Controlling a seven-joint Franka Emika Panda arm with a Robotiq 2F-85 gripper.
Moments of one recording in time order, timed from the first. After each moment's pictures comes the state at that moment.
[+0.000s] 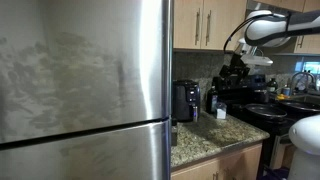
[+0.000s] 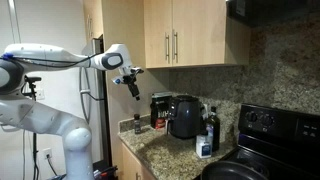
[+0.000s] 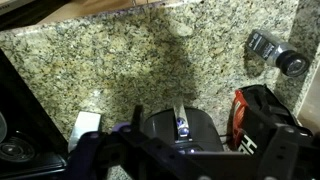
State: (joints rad) arm 0.00 -0.92 0.10 -2.50 0.08 1.90 0.23
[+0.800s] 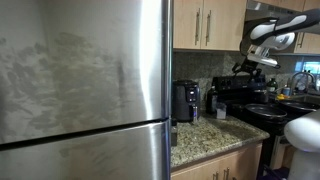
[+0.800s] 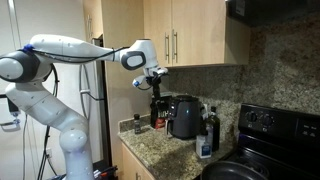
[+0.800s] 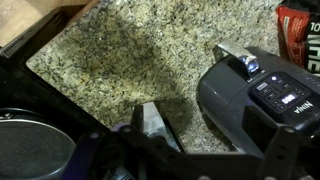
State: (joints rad) arm -0.16 -0.66 -0.18 -2.34 0.10 1.99 0.26
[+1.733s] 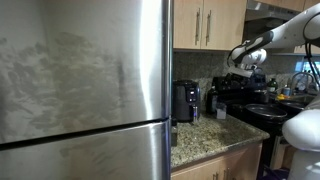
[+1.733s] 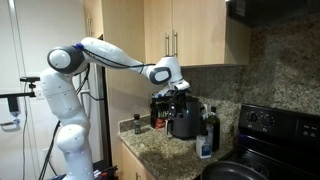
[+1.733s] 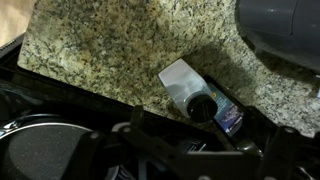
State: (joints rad) arm -0.25 -0.22 -0.14 -2.17 0.06 2.27 0.62
